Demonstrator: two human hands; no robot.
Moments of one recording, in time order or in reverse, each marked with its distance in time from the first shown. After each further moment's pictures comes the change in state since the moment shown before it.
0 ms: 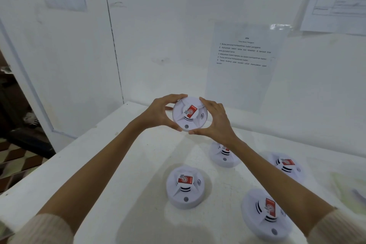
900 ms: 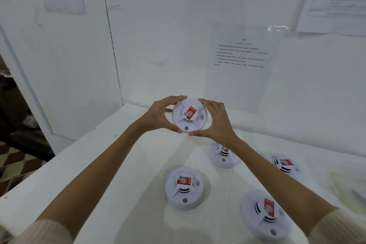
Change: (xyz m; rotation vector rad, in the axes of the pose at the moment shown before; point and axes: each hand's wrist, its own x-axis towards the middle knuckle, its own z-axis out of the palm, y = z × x) left_hand -0.001 0.001 0.004 -0.005 0.010 0.037; right_hand 0.002 0.003 -0.002 -0.063 0.049 -0.051
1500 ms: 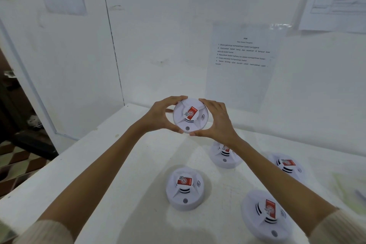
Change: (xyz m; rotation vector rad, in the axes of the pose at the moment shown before) left_hand 0.002 -0.004 0.001 0.039 -0.004 0.008; right_hand 0.003 0.012 0.006 0.012 -0.032 0.004
